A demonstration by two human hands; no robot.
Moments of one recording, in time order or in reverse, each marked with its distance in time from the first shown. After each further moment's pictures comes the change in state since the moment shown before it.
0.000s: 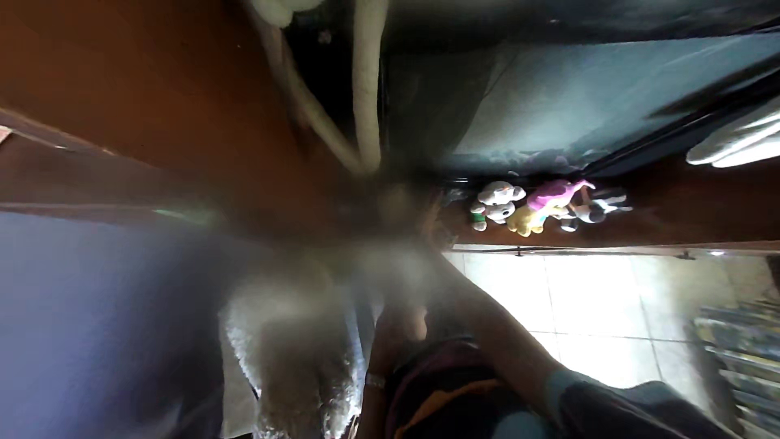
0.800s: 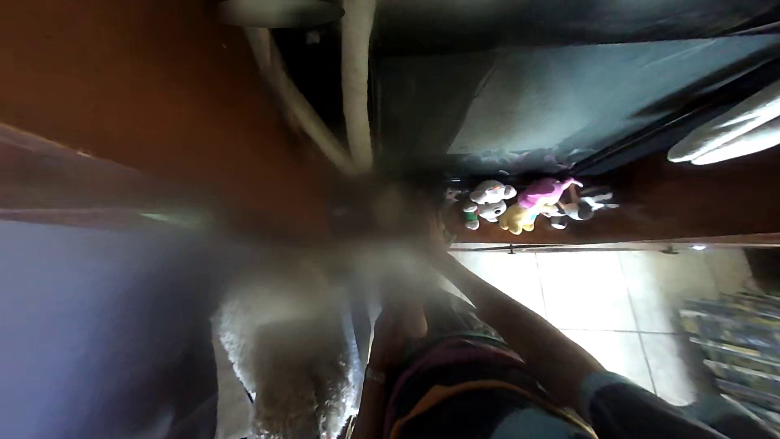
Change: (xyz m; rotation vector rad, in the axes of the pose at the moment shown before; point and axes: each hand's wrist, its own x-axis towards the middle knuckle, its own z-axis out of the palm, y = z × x) left_hand 0.011 -0.015 -0.007 0.549 -0.112 0.162; right_hand -0.011 0.060 -0.032 -0.334 -0.185 -0.451
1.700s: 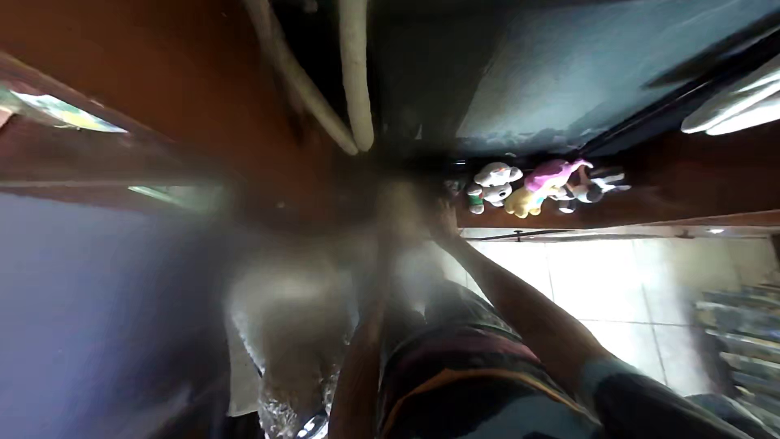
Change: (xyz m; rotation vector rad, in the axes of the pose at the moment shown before) left_hand 0.116 0.049 -0.012 -0.131 0.146 0.109; right_hand 0.000 0.027 0.004 0.021 -0.159 0.080
